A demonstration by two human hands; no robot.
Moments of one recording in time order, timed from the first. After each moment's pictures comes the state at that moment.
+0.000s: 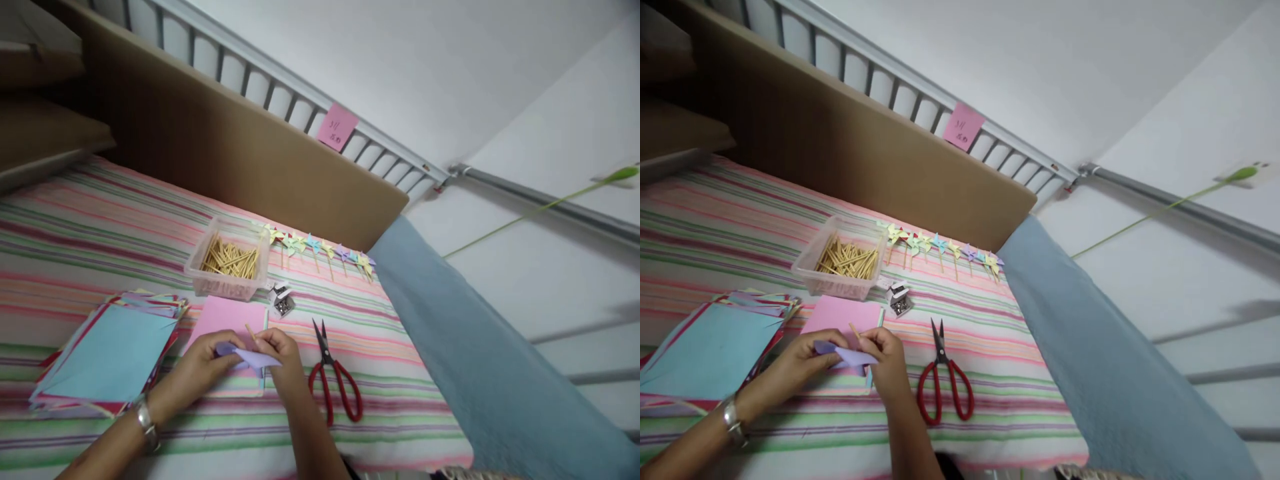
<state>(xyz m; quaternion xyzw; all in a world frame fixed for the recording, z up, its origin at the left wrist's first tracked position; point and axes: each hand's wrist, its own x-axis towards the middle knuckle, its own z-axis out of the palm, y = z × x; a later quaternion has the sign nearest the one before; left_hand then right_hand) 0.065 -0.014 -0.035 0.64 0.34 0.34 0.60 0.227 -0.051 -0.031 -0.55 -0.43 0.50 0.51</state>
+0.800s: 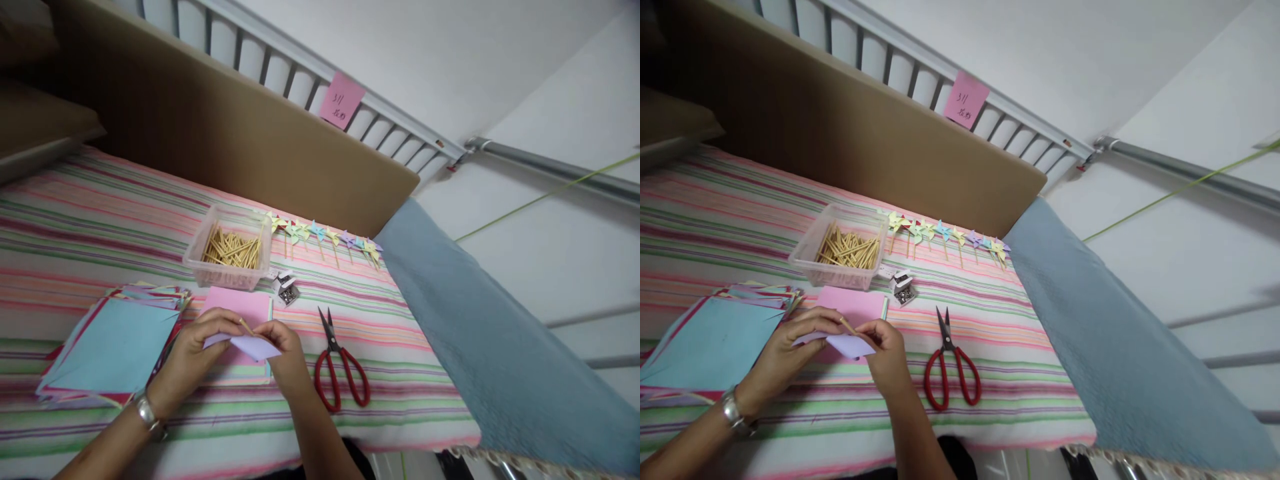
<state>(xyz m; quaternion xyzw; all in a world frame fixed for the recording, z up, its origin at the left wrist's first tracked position) 0.053 -0.011 -0.034 0.68 0.32 0.47 0.45 0.216 -0.053 -0.026 -0.54 -0.41 0.51 0.53</state>
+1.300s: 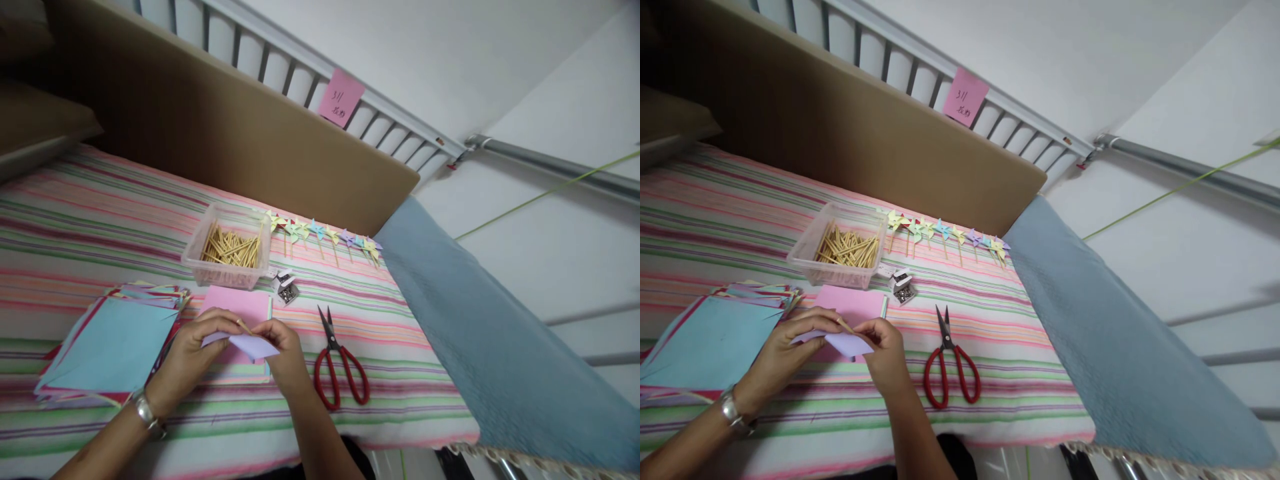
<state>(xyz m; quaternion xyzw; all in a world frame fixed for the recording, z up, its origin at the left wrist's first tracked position) 0.054 -0.011 -0.031 0.67 0.33 0.47 0.46 0.214 -0.053 -0.024 -0.53 -0.41 0.51 0.54</state>
